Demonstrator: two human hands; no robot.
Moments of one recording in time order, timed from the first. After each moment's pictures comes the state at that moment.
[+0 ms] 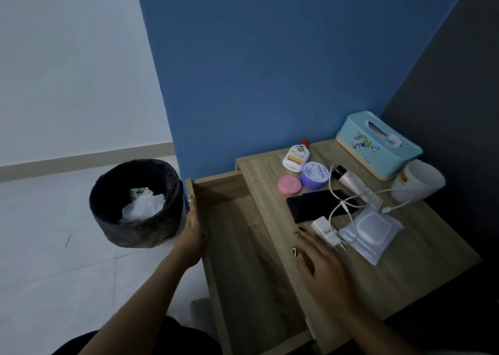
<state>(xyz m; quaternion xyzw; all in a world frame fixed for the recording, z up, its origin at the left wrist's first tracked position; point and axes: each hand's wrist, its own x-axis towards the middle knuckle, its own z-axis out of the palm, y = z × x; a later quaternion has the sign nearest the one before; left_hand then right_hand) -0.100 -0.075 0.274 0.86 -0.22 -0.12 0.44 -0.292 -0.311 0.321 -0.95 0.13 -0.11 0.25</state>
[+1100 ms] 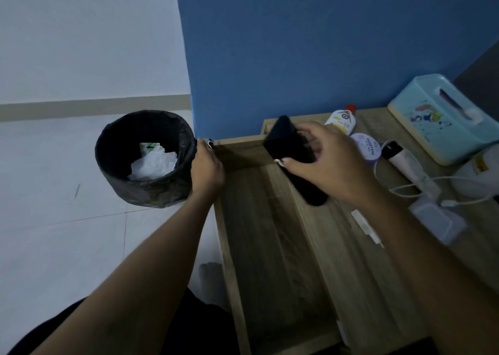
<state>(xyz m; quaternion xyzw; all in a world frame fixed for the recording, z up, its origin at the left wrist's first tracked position) -0.033 -0.110 0.285 0.88 0.06 -0.05 0.47 -0.138 -0.291 0.413 -0.95 0.08 -0.06 0.30</state>
